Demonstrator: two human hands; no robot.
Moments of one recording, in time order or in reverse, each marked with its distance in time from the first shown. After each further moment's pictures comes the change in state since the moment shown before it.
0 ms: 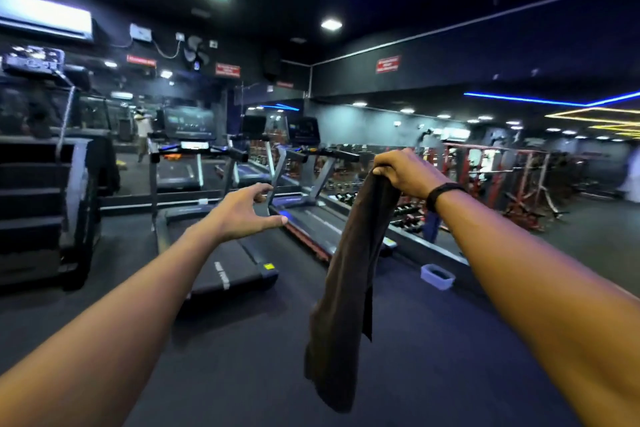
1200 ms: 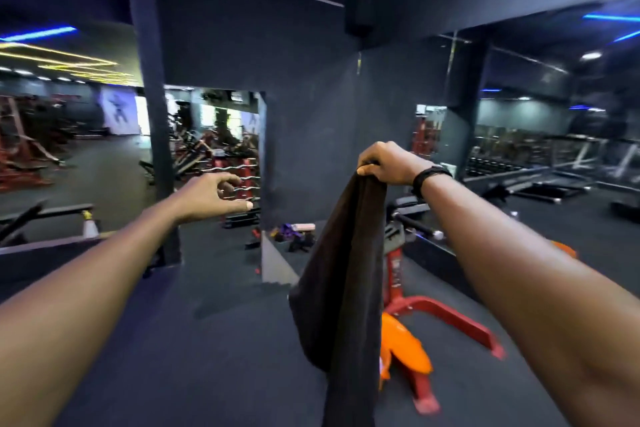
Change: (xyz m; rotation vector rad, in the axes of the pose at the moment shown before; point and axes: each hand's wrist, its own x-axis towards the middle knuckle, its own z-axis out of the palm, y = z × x) left_hand -0.365 0.547 0.226 -0.448 -0.902 1.007; right_hand -0.743 -0.170 -0.466 -0.639 -0.121 1.383
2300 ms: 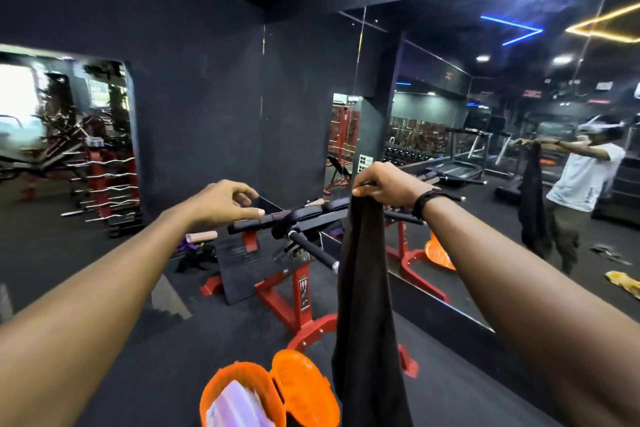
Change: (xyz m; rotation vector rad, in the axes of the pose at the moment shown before) left_hand 0.415 0.232 0.358 -0.161 -0.266 0.217; right_hand 0.090 0.502 0.039 -0.035 -0.042 0.123
